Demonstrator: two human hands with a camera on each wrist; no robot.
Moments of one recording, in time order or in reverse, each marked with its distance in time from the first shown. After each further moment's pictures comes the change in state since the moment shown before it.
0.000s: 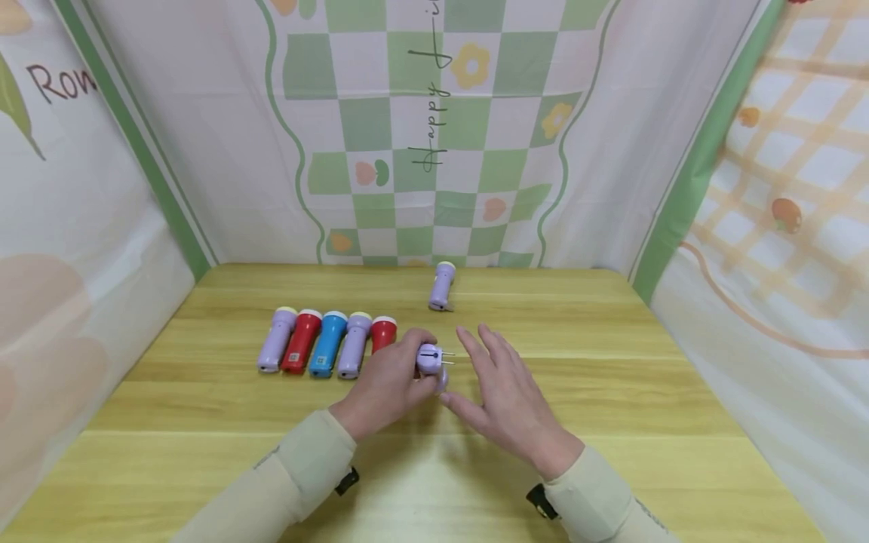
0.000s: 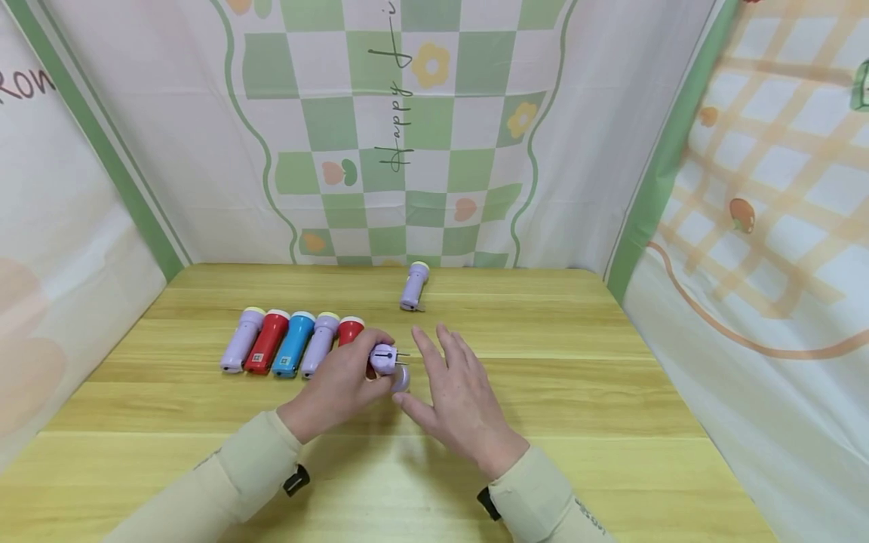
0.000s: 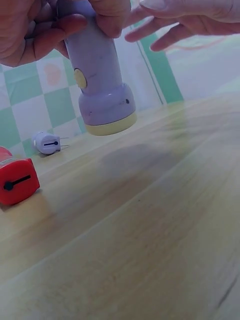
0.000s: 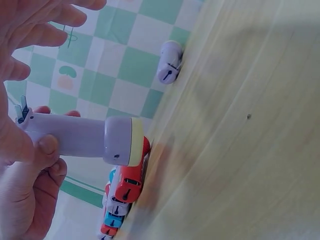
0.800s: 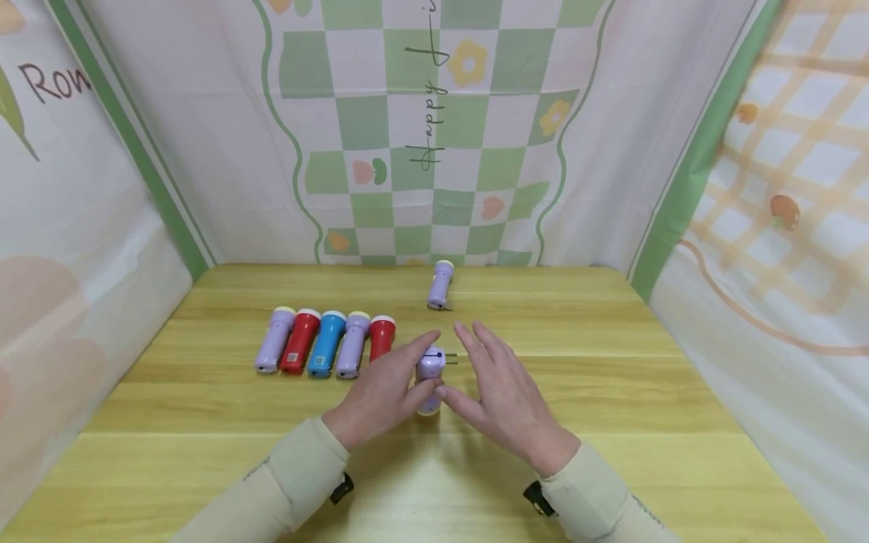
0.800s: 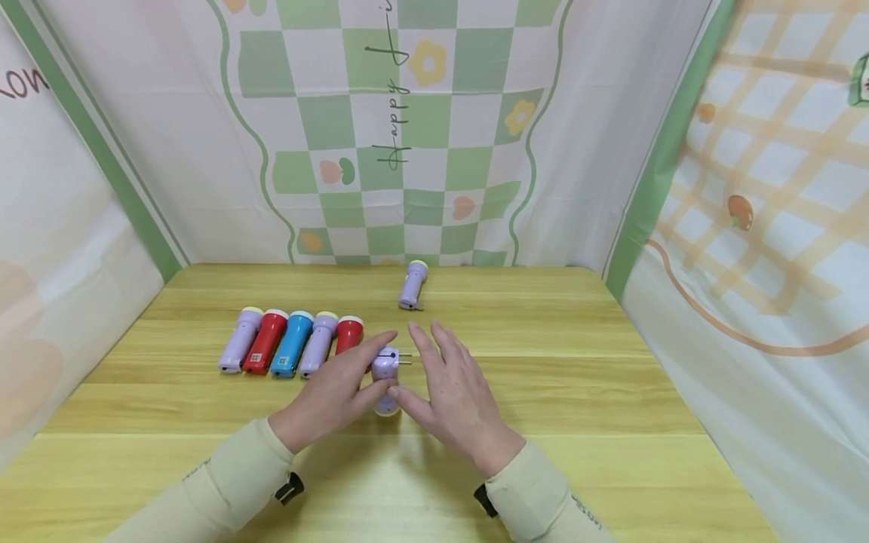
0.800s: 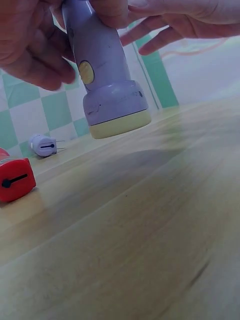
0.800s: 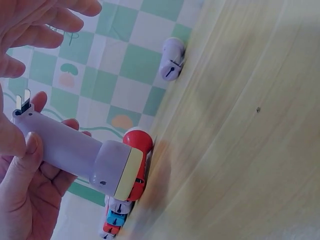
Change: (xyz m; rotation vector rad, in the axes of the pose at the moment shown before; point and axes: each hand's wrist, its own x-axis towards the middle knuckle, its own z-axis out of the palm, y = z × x) left_hand -0.011 0.002 -0.005 -0.004 -0.084 0.039; right_hand 0.004 -0.003 0.000 0.029 0.023 -0.007
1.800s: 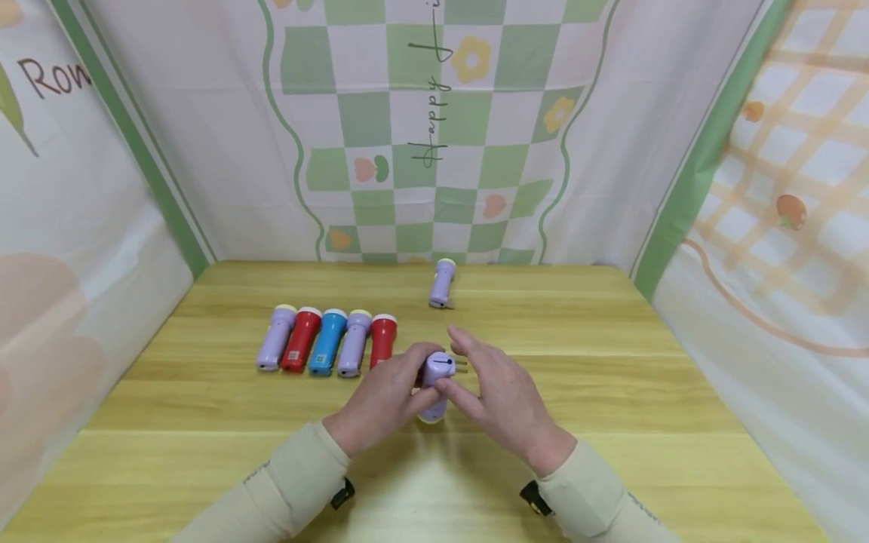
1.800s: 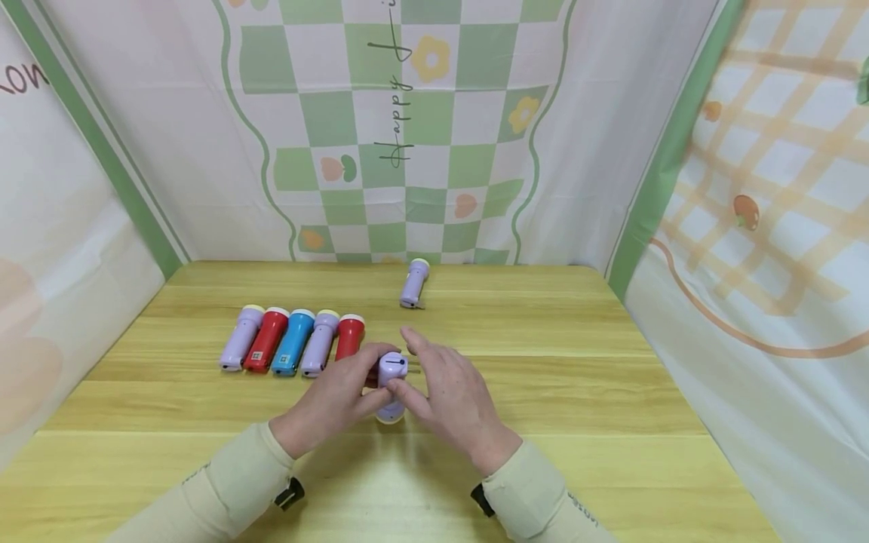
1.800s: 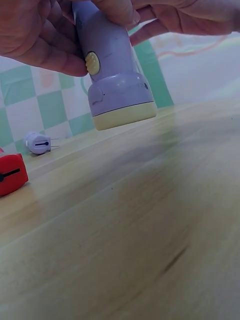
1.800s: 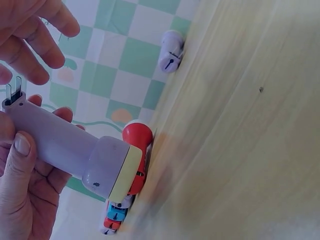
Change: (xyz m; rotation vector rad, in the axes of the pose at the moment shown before) left_hand -0.005 0.002 0.003 -0.070 0.008 0.041; right_hand 0.004 -0.006 0.002 0.108 0.036 -0.009
